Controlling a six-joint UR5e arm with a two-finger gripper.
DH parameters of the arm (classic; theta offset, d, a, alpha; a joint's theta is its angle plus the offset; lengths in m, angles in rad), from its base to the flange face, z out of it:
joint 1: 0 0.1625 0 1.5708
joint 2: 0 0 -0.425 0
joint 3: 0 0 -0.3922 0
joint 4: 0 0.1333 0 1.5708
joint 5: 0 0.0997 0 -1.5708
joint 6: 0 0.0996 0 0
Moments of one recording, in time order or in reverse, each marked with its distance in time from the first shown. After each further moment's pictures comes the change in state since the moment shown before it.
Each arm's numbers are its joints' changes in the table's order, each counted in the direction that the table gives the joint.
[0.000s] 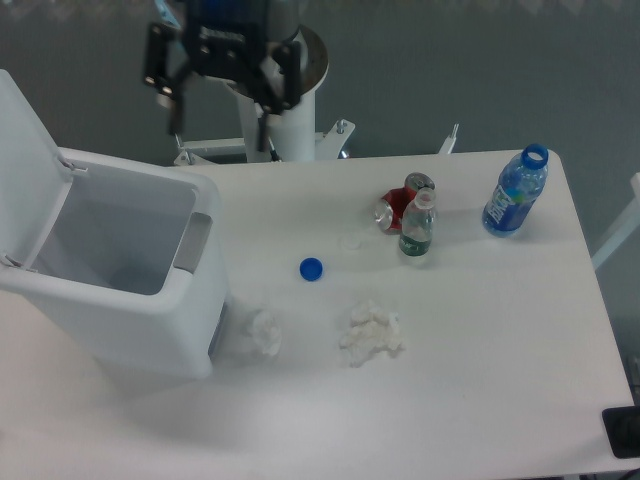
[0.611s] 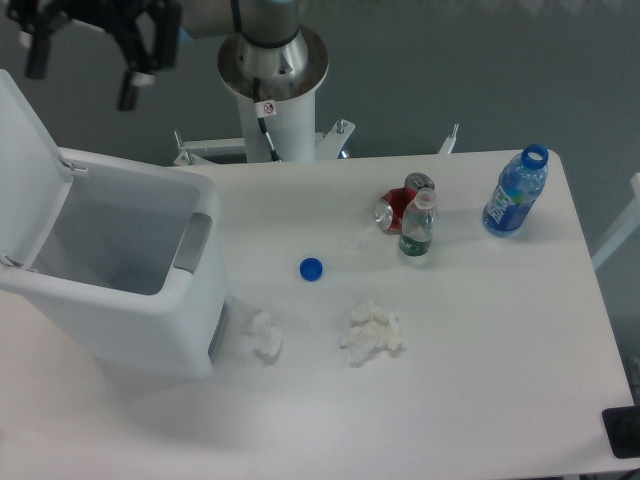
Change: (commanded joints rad) arm -0.140 0.006 0.031 0.068 -0.118 -0.063
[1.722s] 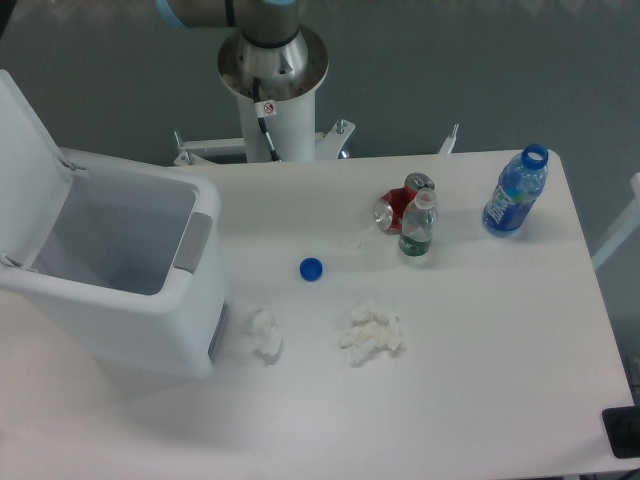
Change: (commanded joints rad) arm -0.192 -0.057 -0.015 0.003 -0.178 0.014
